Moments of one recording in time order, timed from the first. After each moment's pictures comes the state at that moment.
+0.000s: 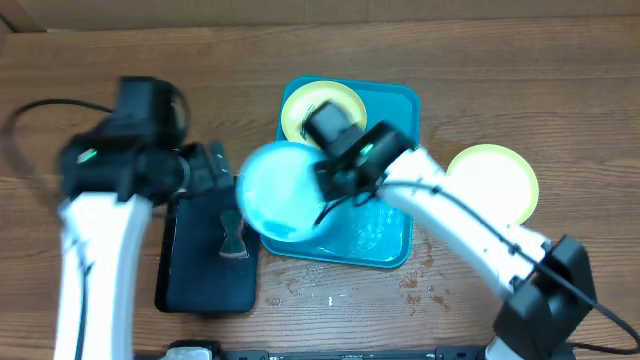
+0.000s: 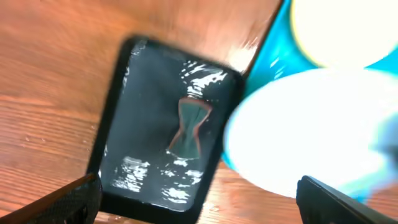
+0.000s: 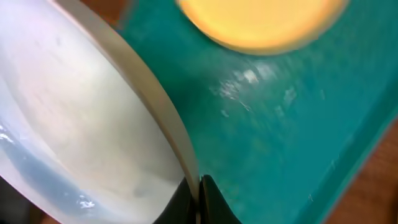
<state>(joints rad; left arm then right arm) -0.03 1.36 1.60 -1.45 0.01 -0.37 0.79 1.81 1.61 -1.01 0.10 0.38</state>
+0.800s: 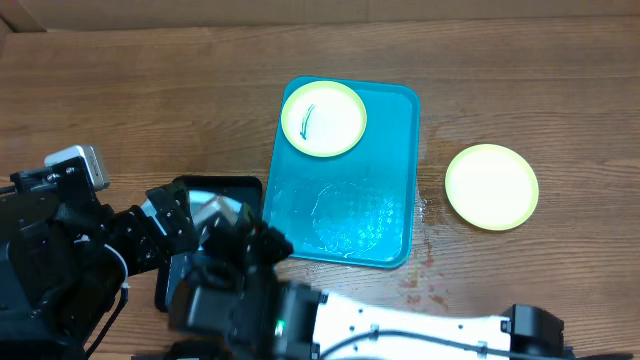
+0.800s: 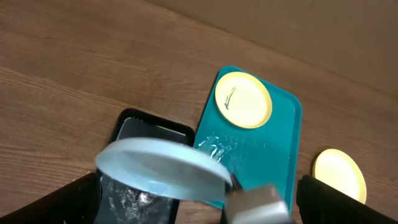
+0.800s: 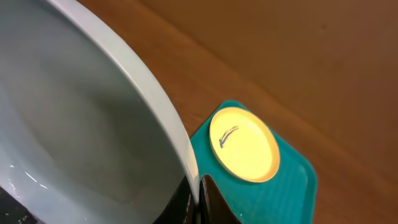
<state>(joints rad) 0.01 1.01 1.84 -1.52 0.06 -0.37 1.41 1.80 1.62 -0.74 1.00 0.37</state>
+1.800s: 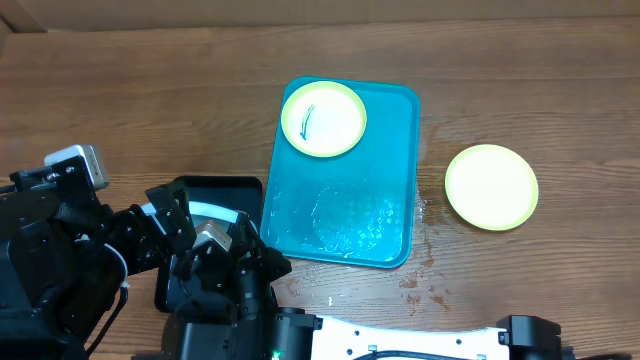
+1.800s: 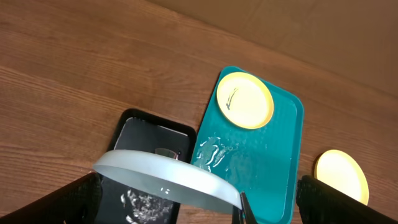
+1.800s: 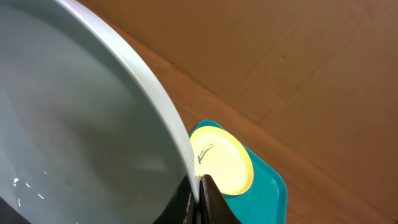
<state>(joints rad) 0.01 1.01 1.84 -1.52 0.06 -0.37 1.49 1.80 1.62 -0.74 1.19 0.37</state>
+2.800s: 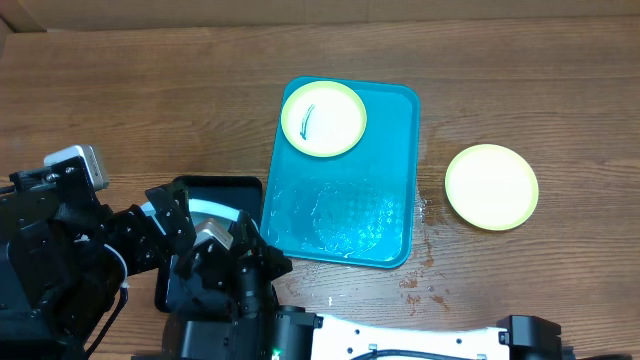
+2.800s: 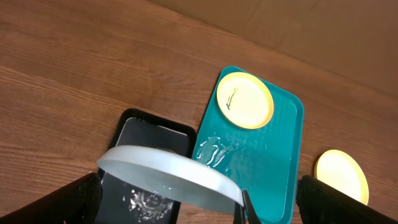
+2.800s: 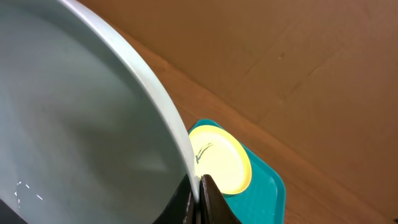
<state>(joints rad) 0.01 1.01 1.84 -1.52 0.06 -0.37 1.48 1.80 1.62 -0.75 1.19 0.37</state>
